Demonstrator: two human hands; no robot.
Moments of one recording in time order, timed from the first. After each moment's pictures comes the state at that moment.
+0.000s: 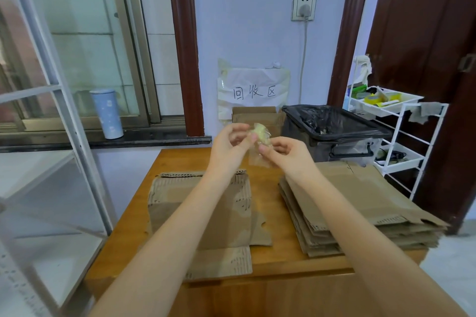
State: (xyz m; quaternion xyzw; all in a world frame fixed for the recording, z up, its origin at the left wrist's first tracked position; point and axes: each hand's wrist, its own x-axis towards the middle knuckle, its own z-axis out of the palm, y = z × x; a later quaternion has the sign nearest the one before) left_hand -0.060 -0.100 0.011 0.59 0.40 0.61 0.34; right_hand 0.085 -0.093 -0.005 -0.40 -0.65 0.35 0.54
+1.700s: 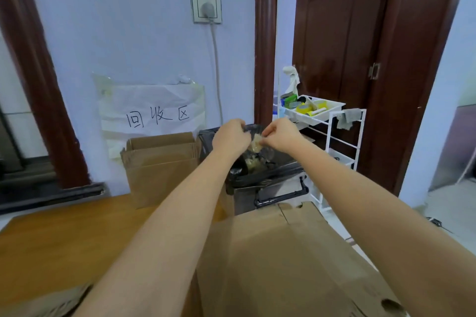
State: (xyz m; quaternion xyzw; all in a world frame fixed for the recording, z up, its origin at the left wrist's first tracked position) left_hand 0.175 0.146 0.042 0.76 0.52 0.36 0.14; right_hand 0.310 0.130 0.041 -0.69 -0.61 0.10 0.38
